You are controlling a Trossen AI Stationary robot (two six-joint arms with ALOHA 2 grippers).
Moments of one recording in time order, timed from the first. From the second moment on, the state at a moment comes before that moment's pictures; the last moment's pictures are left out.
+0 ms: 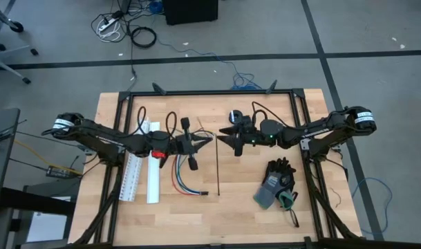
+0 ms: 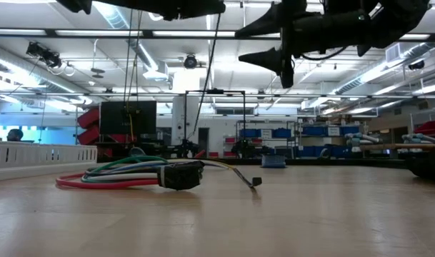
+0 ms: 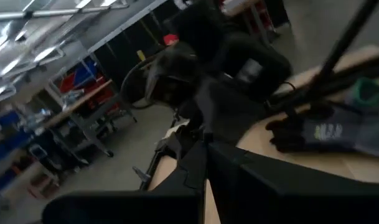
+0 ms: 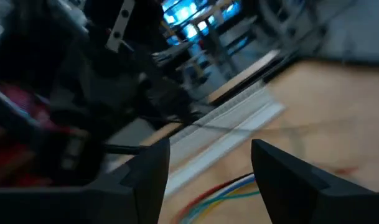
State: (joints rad) left arm -0.17 1.37 0.78 0.57 -0.39 0.53; right arm -0.02 1.39 0.61 0.77 0.14 0.63
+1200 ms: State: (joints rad) left arm -0.31 1.72 0.86 0.80 -0.50 1.42; right arm -0.08 1.39 0.60 0.68 0.05 1.11
